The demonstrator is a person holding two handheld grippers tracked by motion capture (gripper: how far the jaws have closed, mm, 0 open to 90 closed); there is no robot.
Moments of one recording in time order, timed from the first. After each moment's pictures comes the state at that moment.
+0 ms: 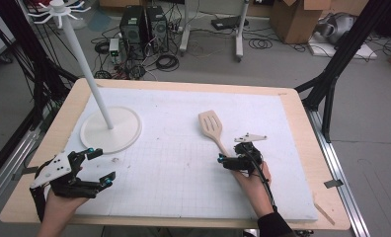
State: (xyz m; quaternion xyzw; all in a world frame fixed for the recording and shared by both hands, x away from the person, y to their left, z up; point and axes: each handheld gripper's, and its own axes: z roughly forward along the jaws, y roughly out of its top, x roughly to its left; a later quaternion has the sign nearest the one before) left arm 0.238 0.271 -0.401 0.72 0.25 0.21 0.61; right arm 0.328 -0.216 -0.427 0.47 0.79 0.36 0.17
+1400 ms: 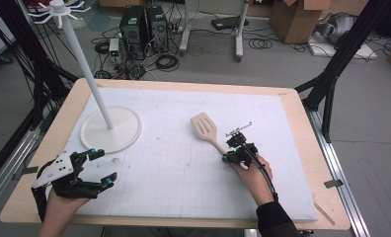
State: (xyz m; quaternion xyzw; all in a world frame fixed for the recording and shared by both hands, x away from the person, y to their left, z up) left arm 0.239 0.269 -0.403 0.73 0.25 0.21 0.61; right arm 0.355 -0.205 -0.418 0.46 0.85 0.23 0.10
